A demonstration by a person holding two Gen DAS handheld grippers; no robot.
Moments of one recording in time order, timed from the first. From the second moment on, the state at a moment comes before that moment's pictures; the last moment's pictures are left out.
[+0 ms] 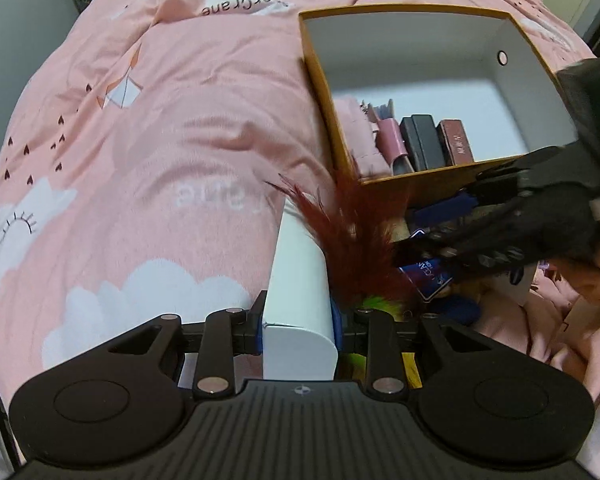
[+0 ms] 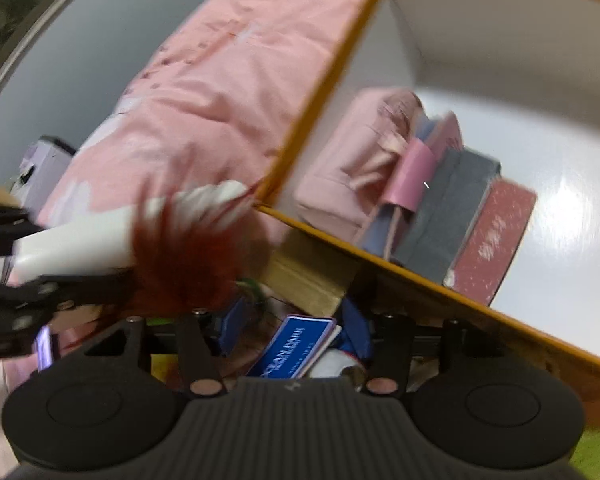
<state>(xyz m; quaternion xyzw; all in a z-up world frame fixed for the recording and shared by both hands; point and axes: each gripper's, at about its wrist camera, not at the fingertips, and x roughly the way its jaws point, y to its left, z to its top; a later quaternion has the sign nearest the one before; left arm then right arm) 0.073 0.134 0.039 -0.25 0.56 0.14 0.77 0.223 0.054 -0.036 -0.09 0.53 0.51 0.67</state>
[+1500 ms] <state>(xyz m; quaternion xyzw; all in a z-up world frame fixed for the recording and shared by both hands) 0.154 0.162 -0.012 -0.21 0.69 0.07 0.69 0.233 -0.027 0.031 -0.02 0.46 0.54 0.70</state>
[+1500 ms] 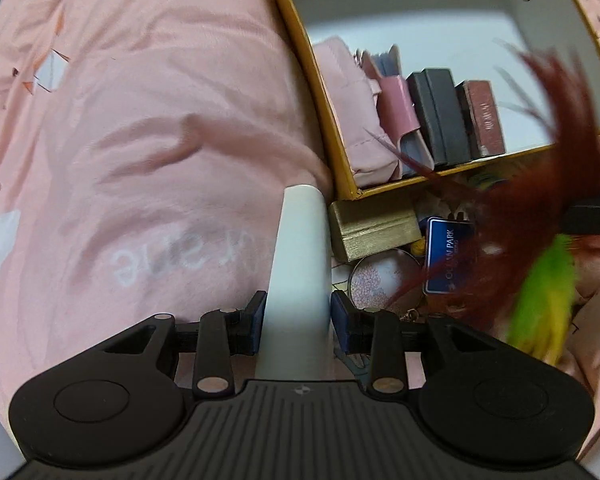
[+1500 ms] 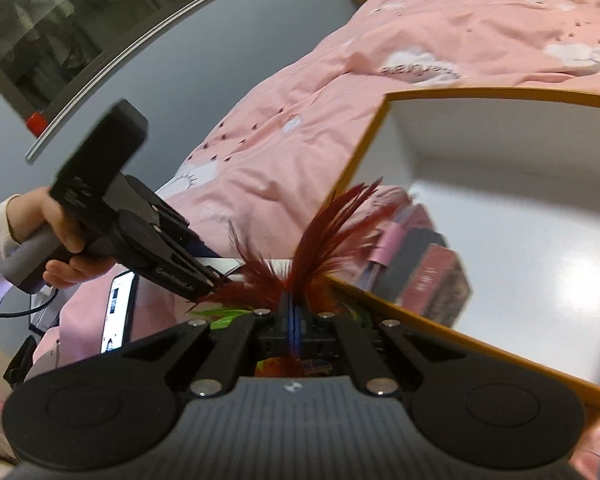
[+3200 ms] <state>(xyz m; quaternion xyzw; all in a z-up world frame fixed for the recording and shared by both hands) 0.330 0.123 0.008 0.10 0.56 -0.14 0.81 0.357 -0.079 0.051 -0.01 0.42 0.41 0.81</state>
